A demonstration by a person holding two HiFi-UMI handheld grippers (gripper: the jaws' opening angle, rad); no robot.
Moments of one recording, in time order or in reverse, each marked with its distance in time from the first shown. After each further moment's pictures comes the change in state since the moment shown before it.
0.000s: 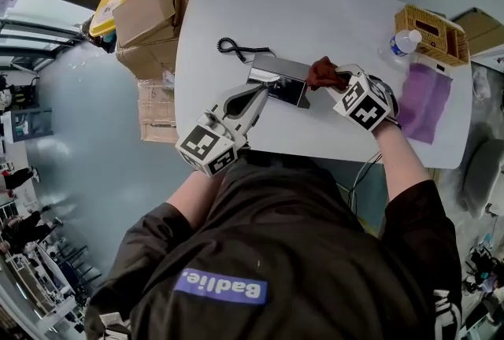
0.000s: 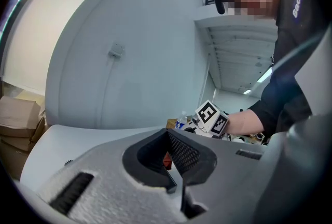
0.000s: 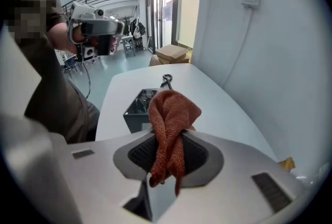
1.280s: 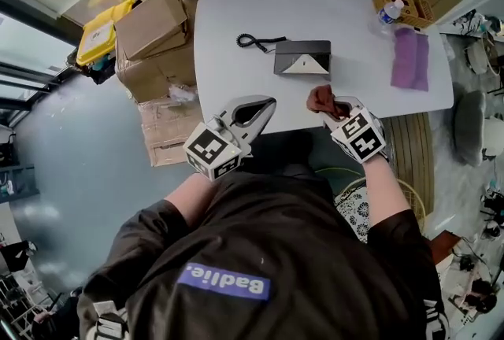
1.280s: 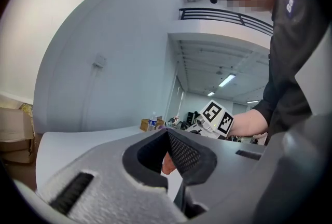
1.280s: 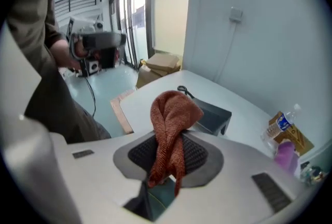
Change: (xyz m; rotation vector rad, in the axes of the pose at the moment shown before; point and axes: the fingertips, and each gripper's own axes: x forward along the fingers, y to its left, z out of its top) left arm -0.172 -0.007 -0.005 0.096 -0.027 -0.363; right arm -0.017 0.200 0.080 0.382 -0.025 -0.244
